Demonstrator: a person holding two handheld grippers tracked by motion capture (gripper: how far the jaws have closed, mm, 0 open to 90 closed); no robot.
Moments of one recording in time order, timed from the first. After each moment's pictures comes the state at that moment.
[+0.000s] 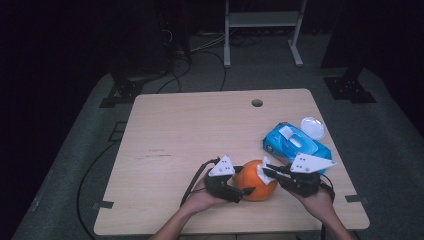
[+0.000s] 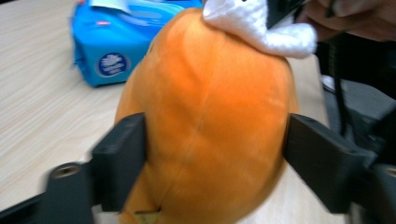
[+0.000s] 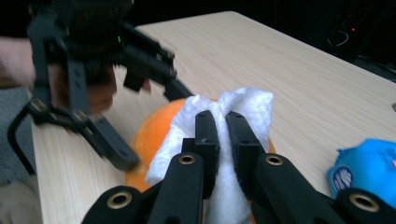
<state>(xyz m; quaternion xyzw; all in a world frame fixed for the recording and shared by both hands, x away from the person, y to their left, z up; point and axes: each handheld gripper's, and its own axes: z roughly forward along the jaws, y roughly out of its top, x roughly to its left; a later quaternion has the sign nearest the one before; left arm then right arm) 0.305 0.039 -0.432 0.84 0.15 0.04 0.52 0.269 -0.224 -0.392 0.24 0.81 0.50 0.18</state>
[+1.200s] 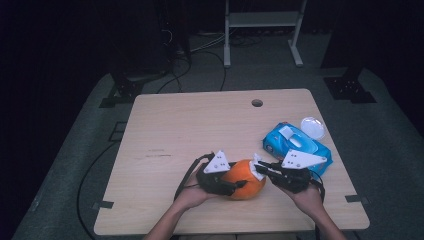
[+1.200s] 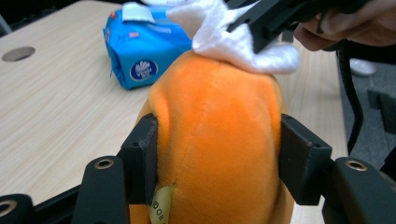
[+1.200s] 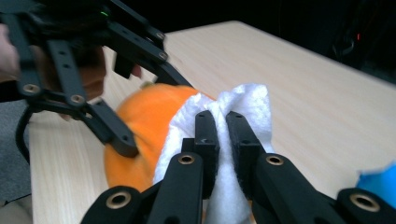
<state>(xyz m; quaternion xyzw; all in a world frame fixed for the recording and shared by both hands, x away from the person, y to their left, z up) 0.301 0.048 -0.409 0.86 0.15 0.10 0.49 0.284 -0.206 -0.397 0.25 0.80 0.52 0.16</state>
